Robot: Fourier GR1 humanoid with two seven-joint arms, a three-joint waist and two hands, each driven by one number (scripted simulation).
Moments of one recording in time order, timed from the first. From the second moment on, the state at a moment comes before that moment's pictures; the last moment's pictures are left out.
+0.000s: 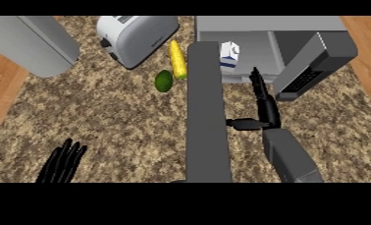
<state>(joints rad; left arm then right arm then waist) 0.51 0.03 0.03 -1.90 0.09 -0.49 -0.38 -0.60 -0.06 -0.17 -0.29 0.03 -0.07 -1.03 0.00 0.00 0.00</state>
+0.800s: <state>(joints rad) 0.28 0.01 -0.16 -1.82 -0.13 -0.40 -0.26 -0.11 -0.12 -0.10 -0.90 -0.10 0.17 -0.92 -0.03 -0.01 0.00</state>
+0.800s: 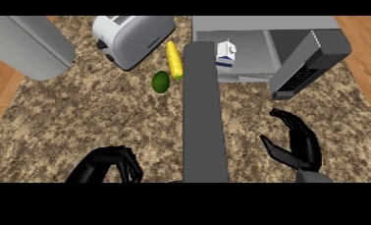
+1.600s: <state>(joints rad) -0.25 0.01 -0.50 -1.38 -0.20 -0.03 -0.21 0.12 -0.24 -0.18 -1.33 -0.23 0.25 -0.73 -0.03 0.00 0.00</state>
